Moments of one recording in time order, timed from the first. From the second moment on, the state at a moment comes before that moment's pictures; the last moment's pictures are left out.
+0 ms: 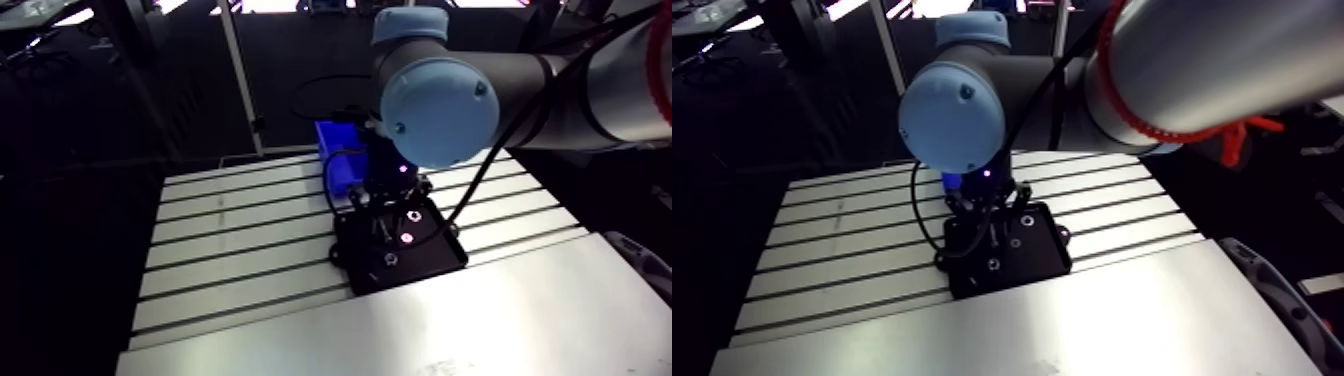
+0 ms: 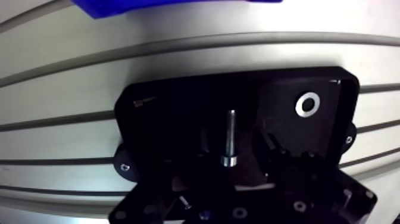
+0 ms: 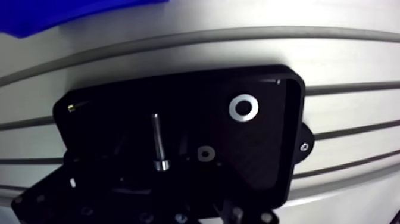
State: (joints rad) arm -0.27 -1.21 2.00 -2.21 -1.61 -1.74
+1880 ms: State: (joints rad) arm -0.27 -1.22 1.99 -2.21 -1.61 -1.74
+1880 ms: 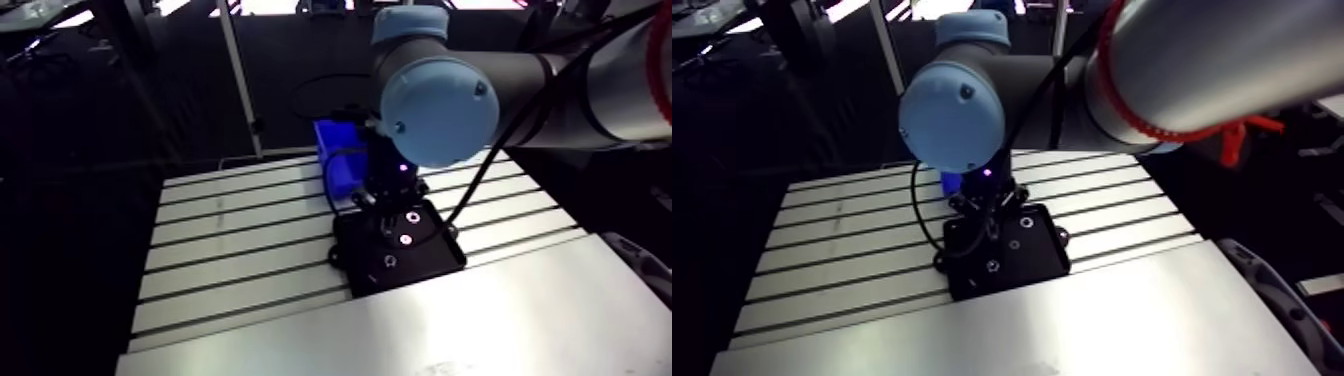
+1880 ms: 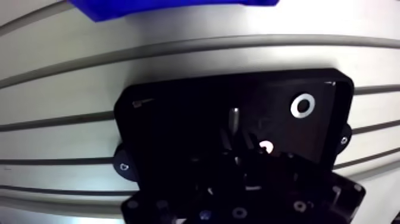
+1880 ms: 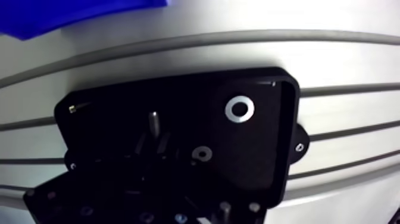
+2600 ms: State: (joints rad) arm -0.27 -1.39 1.91 -1.98 -1.64 -1.74
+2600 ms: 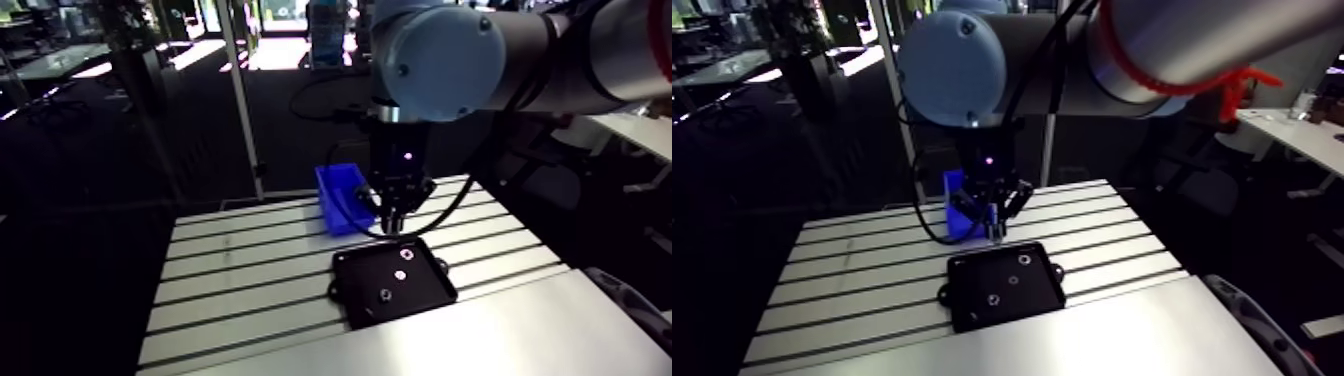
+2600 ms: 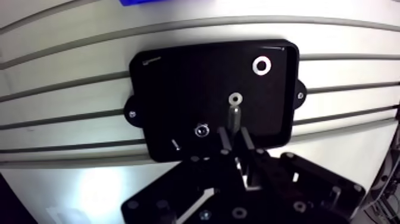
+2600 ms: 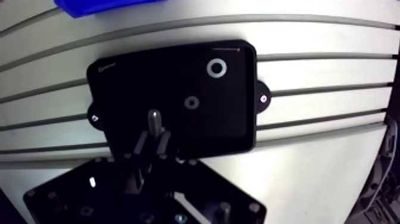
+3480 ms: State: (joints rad) arm -0.27 -1.48 1.75 -1.82 -1.63 -2.21
